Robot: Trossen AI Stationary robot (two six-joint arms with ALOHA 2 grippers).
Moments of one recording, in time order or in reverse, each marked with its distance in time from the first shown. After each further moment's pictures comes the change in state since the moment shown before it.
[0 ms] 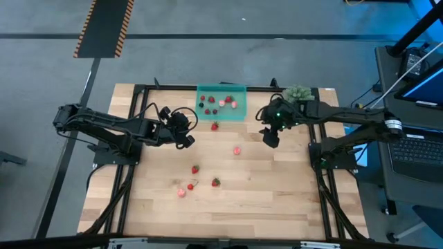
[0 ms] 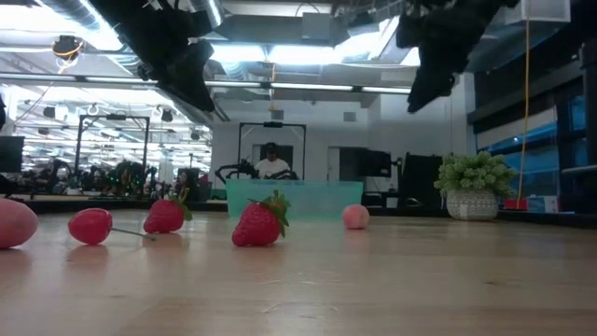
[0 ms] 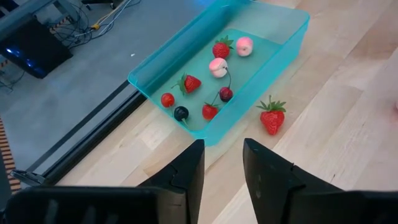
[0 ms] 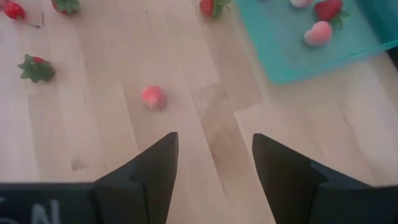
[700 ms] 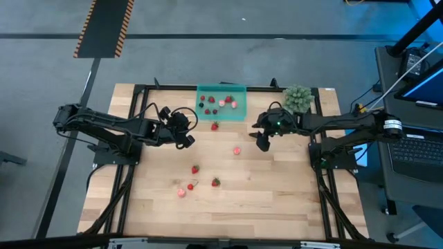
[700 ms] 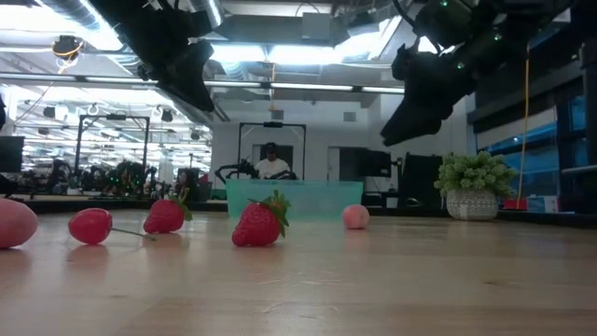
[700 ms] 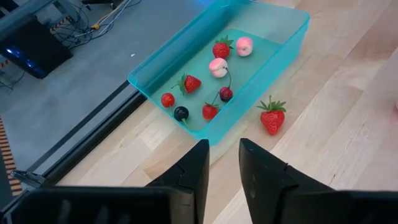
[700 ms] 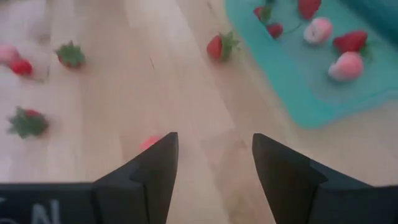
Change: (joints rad) left arm 0.000 0.000 0.000 0.000 0.000 0.001; right arm 0.000 0.000 -0.358 0.636 -0.007 0.062
